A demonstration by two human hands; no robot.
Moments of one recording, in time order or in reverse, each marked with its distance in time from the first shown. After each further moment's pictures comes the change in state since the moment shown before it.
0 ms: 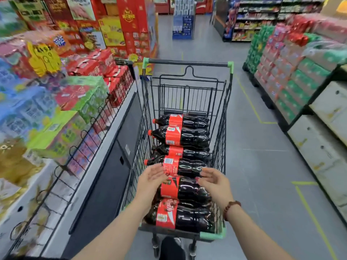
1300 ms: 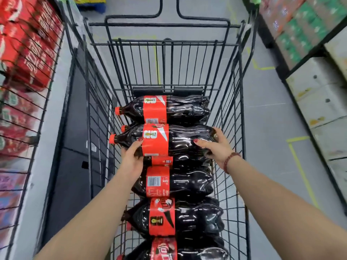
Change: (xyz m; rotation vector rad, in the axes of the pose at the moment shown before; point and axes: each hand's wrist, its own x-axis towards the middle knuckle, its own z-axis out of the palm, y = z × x) left_hand 0.338 -0.078 0.026 -0.499 0.058 -0.462; right_hand 0.315 0.041 -0.001 0.152 0.042 0.428
